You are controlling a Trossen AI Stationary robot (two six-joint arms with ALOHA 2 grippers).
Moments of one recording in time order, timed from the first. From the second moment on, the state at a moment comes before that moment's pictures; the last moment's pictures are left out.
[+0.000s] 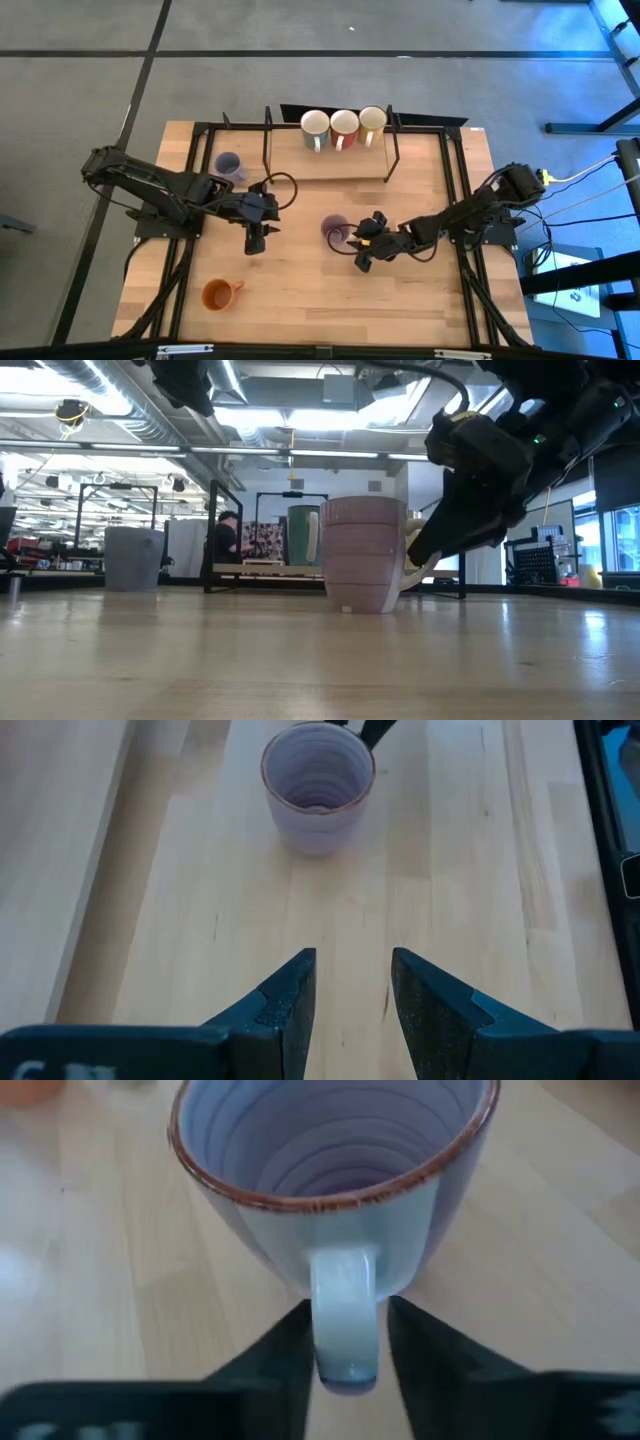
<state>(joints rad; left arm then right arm) -0.25 1.21 1.08 -0.74 -0.17 -0.30 0.36 1.62 0.66 0.19 0.42 0.68</state>
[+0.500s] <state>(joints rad) -0.25 1.19 1.08 -0.73 -0.13 -0.32 0.36 1.60 0.75 0.05 0.63 0.74</state>
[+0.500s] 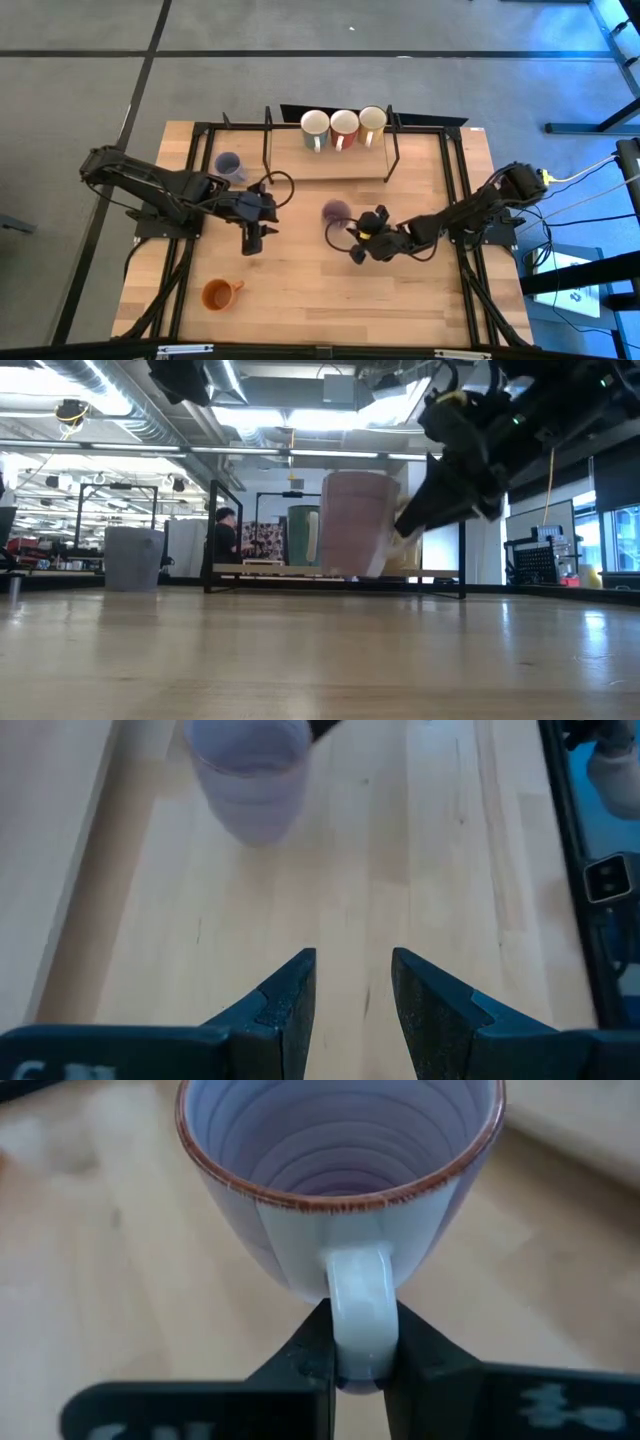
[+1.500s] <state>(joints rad) -0.25 1.12 1.08 -0.75 -0.17 -0.37 0.06 1.46 0.91 -0.64 0.87 1.33</state>
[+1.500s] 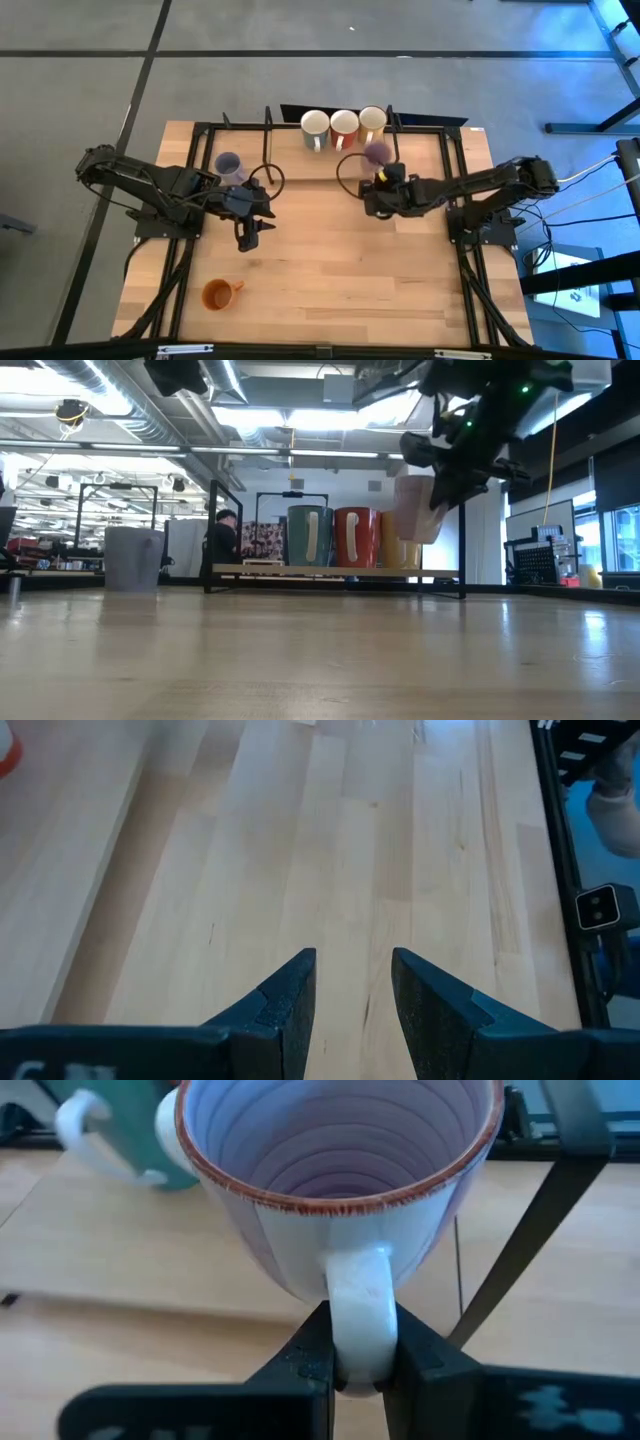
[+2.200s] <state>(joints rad) -0.25 1.12 1.08 -0.74 -0.17 -0.33 -0.05 1.56 0.91 -0.55 0.82 1.25</state>
